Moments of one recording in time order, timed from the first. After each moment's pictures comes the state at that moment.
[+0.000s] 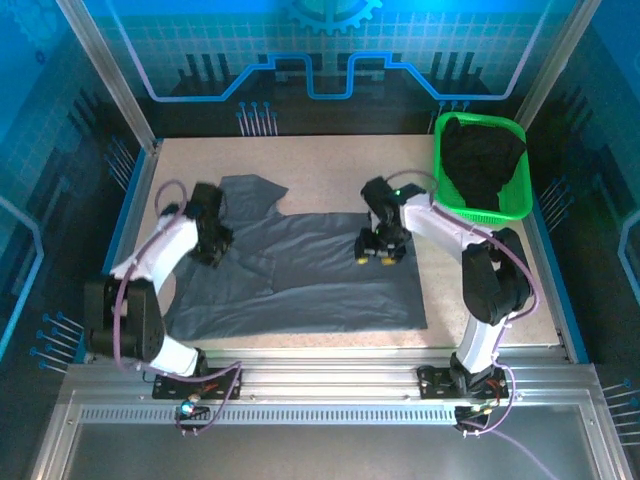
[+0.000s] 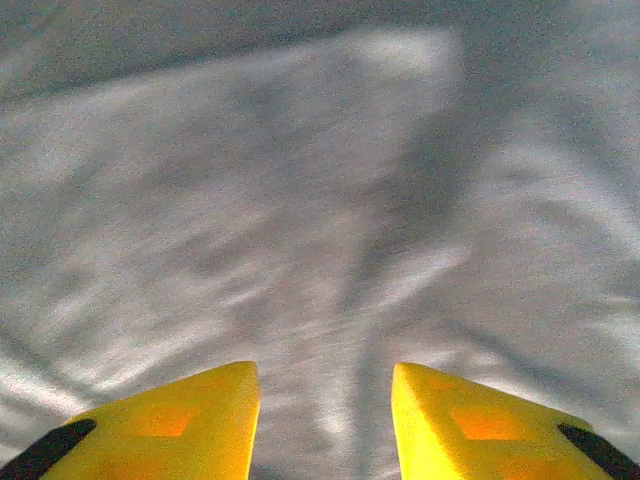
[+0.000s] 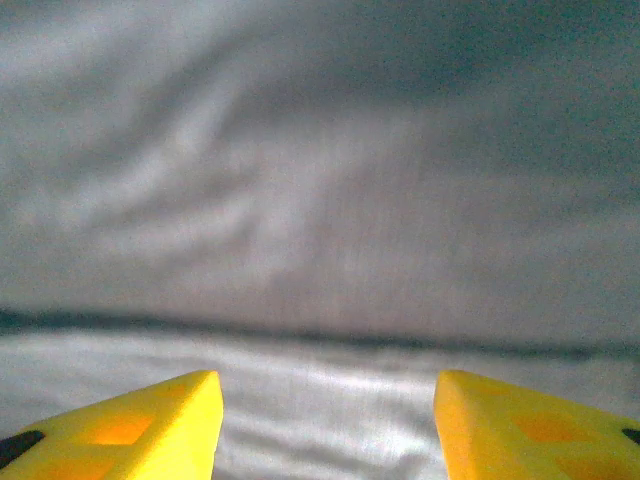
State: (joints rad) left arm -0.04 1.60 1.21 -0.88 -0.06 -1.19; right arm 0.46 1.83 1.46 -1.04 -0.13 0.48
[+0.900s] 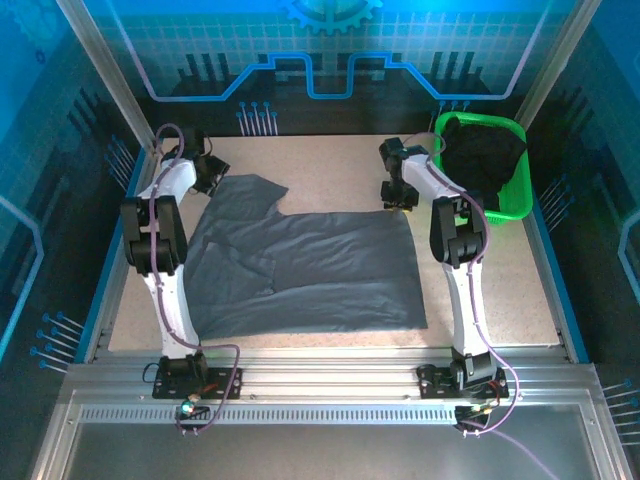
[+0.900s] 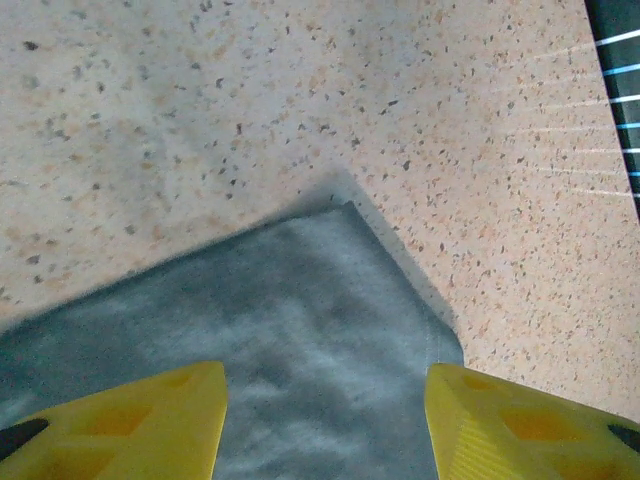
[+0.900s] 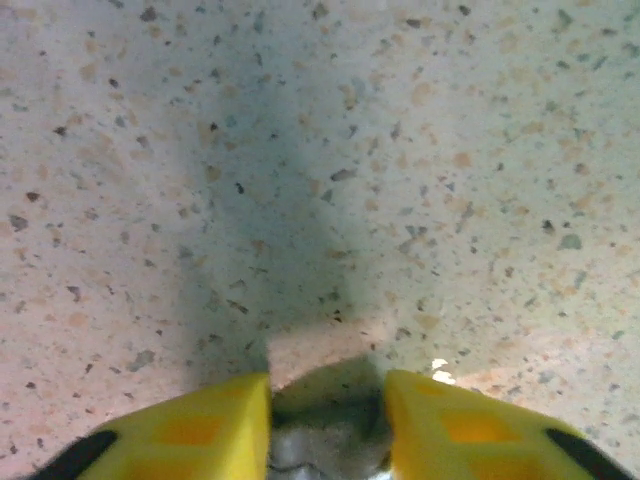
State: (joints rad) left arm 0.14 2.20 1.77 -0.56 0.11 -0.97; right arm 0.24 2.42 2.07 -1.09 0.15 0.46
